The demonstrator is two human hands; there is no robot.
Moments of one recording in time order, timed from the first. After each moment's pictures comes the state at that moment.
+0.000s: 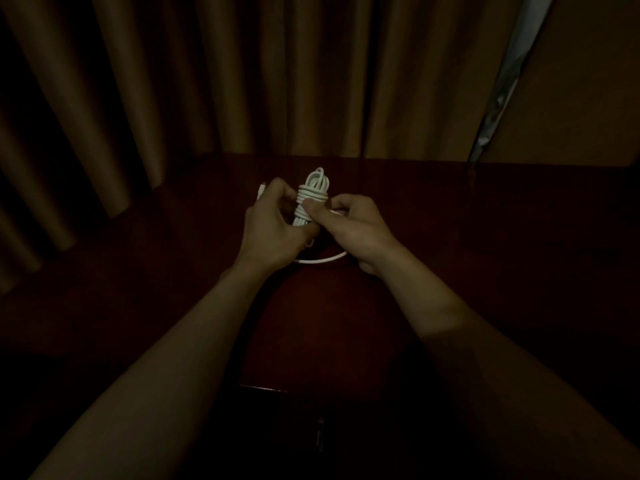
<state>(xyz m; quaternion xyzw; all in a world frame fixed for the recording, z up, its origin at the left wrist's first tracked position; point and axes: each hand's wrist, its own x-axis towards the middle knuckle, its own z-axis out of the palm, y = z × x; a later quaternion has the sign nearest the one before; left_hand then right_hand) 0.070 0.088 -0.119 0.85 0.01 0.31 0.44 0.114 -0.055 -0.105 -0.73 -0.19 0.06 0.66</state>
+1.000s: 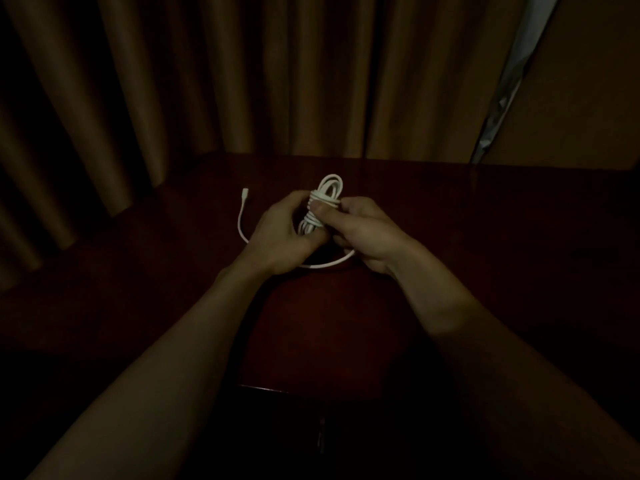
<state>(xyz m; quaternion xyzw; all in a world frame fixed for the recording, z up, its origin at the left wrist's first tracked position) 0.071 0.092 -0.119 0.86 -0.09 0.21 0.46 0.122 -0.066 -0.104 -0.71 -0.22 0.16 0.65</state>
